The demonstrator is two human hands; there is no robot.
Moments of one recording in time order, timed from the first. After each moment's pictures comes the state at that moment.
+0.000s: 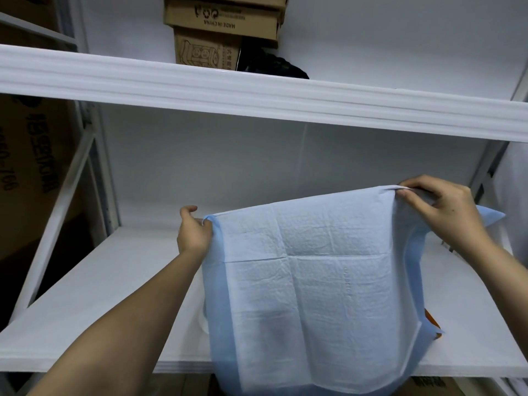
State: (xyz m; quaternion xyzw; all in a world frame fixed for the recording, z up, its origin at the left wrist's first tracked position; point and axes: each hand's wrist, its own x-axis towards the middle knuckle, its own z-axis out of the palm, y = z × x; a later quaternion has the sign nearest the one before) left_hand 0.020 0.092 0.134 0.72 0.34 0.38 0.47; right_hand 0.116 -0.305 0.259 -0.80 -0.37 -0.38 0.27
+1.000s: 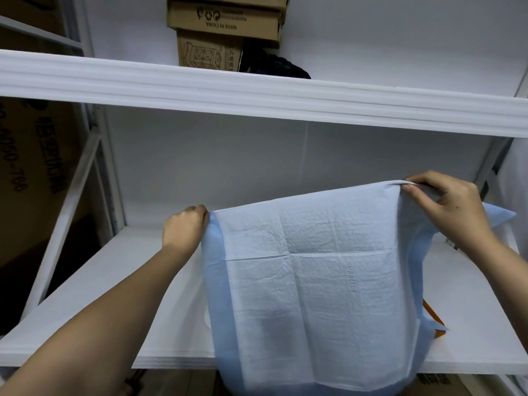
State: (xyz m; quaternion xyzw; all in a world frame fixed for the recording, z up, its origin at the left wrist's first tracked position) left_hand -0.005 0.117 0.147 0.90 0.24 0.36 0.00; right_hand 0.116 -0.308 0.259 -0.80 -0.36 -0.40 0.27
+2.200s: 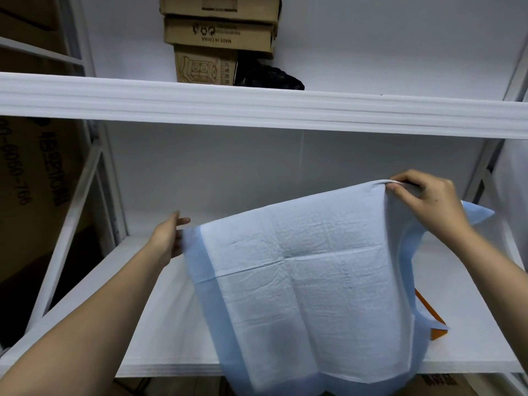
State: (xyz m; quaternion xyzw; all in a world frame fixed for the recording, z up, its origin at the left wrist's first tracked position) left_hand -0.031 0.129 0.169 0.60 0.32 0.24 0.69; right_hand 0.120 -0.295 0.261 -0.82 -0.33 -0.37 0.30
